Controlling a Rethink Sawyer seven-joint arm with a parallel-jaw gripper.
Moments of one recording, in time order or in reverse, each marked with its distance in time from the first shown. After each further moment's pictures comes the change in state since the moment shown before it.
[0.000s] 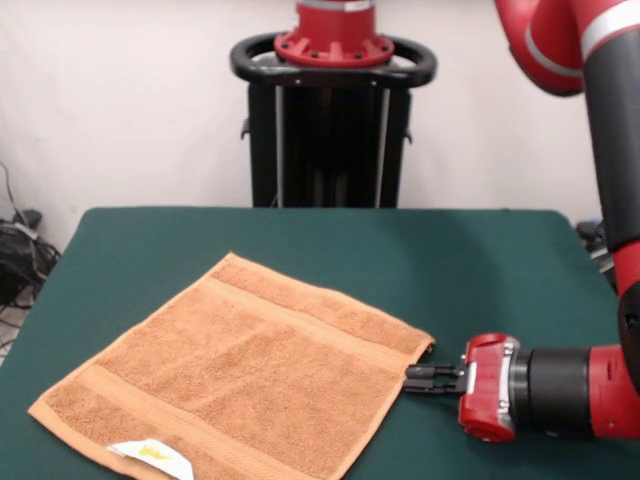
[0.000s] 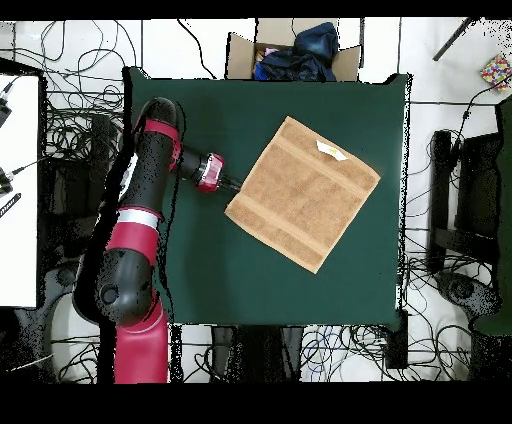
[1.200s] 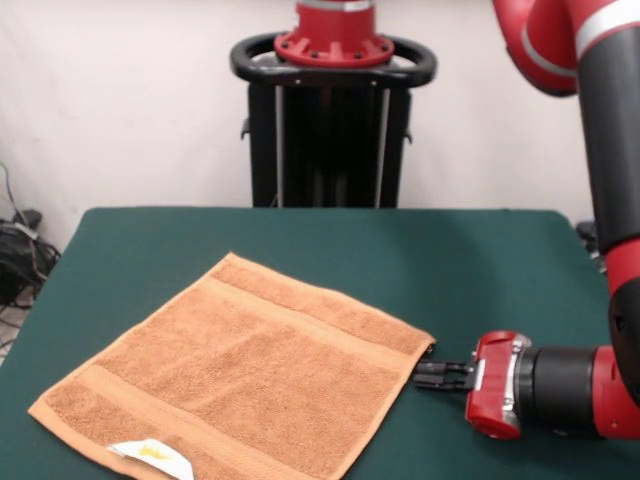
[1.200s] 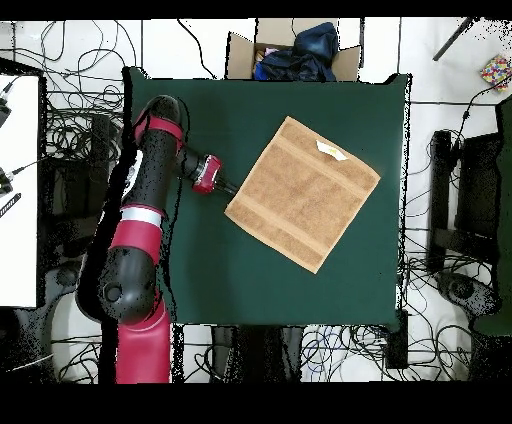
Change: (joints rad) arm -0.016 -0.003 -0.005 -0.004 0.085 0.035 0.000
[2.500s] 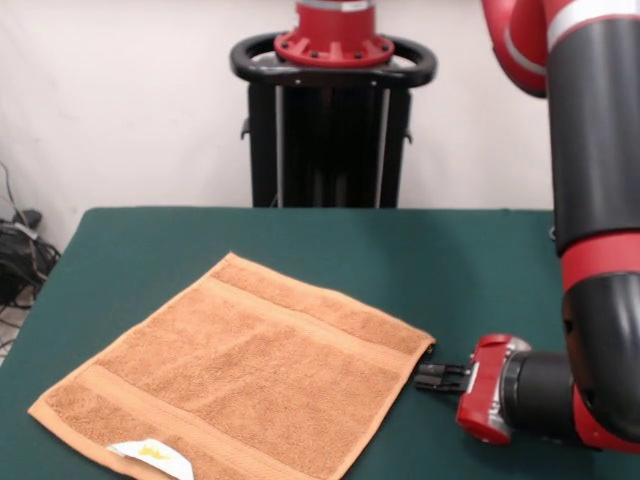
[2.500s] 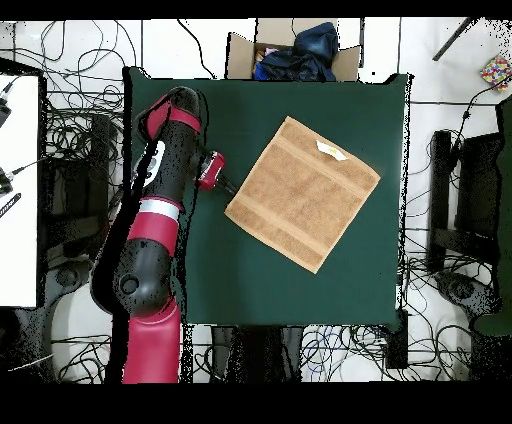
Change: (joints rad) arm -0.062 -0.011 -0.011 -0.006 0.135 0.032 0.000
